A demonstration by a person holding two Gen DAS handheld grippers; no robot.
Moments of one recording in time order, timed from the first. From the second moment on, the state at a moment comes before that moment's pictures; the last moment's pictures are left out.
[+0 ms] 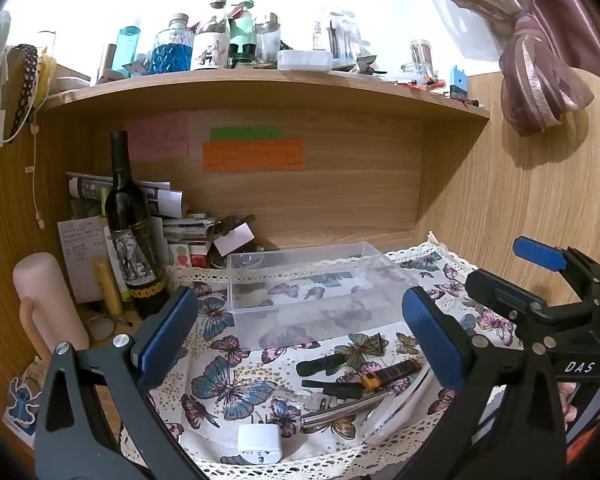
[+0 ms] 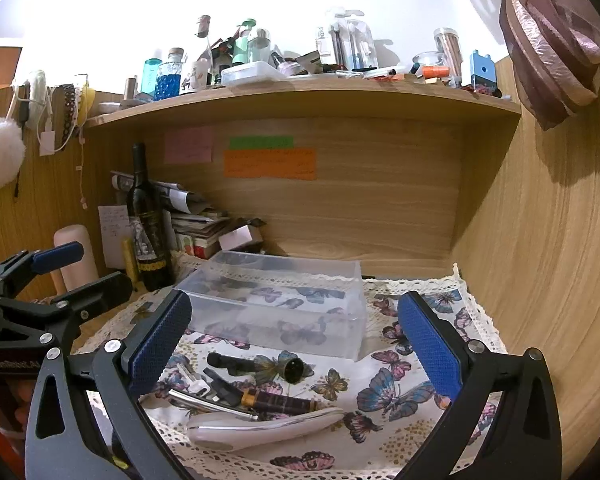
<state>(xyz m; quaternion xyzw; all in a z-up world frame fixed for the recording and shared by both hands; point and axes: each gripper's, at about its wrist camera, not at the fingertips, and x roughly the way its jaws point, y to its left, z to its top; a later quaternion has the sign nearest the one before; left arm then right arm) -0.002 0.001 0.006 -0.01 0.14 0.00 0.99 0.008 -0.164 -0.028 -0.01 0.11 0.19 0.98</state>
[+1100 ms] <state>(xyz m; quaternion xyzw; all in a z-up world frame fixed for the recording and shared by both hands) -0.006 0.000 0.011 -0.01 0.13 0.00 0.99 0.005 -0.168 -0.025 0.00 0.11 0.19 0.98</state>
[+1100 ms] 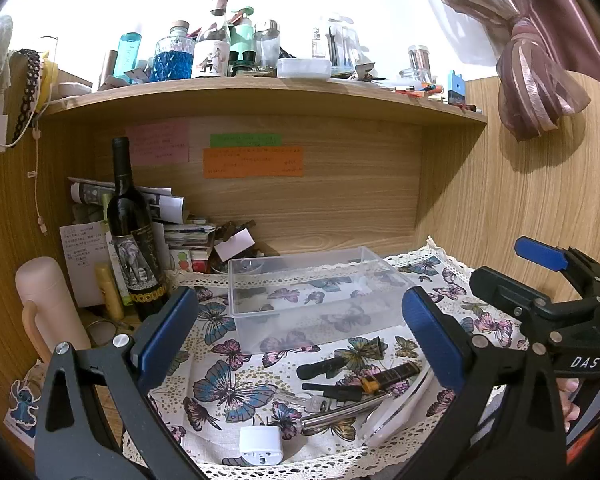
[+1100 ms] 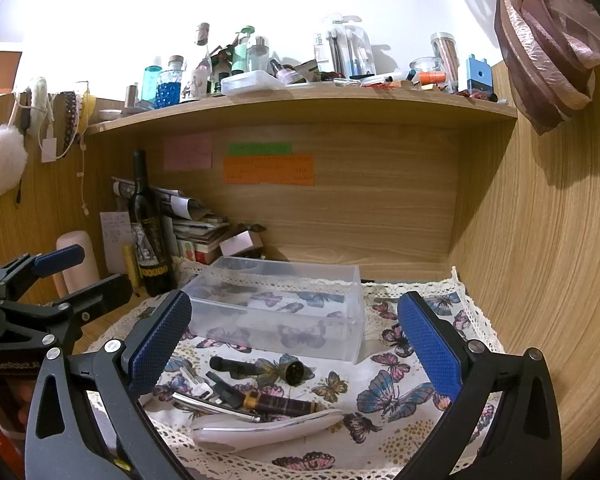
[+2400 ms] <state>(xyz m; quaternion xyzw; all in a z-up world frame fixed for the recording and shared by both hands) 0.011 0.018 -0.005 -0.03 0.17 0.00 0.98 0.034 -0.168 -0.036 0.01 0.15 0.21 0.97</state>
